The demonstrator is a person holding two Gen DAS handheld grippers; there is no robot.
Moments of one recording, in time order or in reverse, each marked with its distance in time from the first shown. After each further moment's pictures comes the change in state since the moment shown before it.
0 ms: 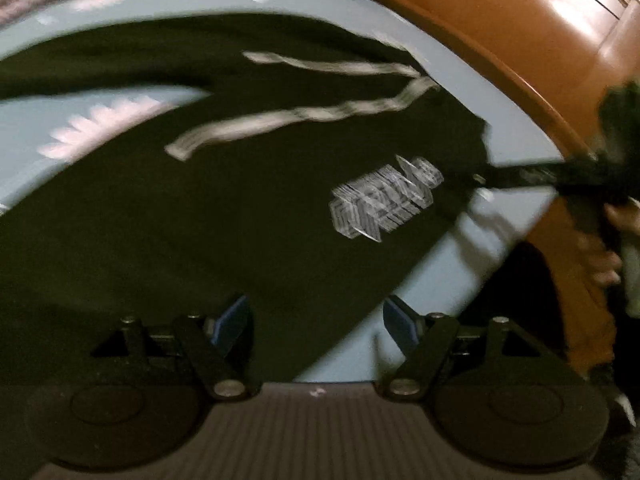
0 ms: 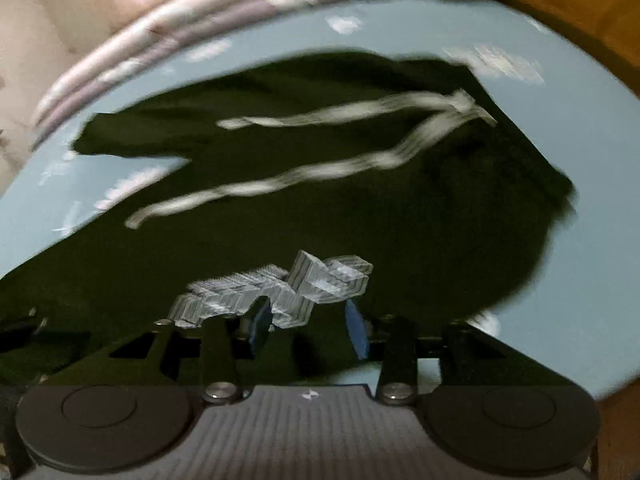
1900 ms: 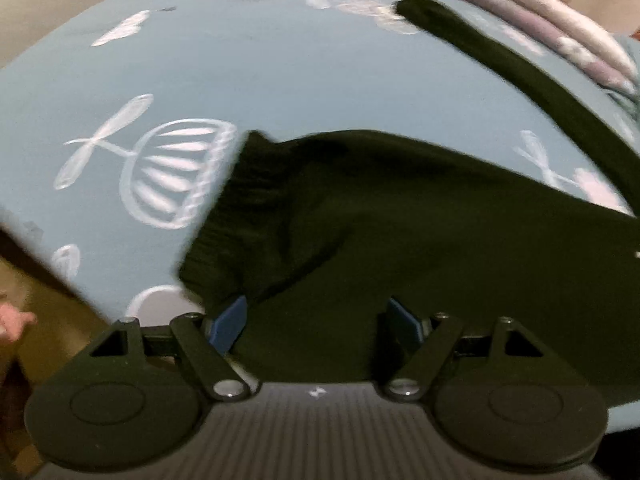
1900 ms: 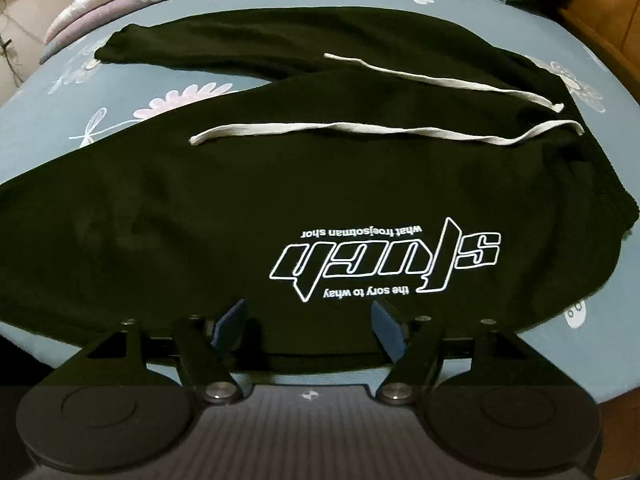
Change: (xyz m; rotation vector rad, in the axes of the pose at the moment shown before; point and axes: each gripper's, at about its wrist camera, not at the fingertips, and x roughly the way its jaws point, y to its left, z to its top) left arm -0.170 0.245 -0.160 -0.685 -0.089 0.580; right arm 0.040 0.087 -0.019 -0.125 0.145 -0.090
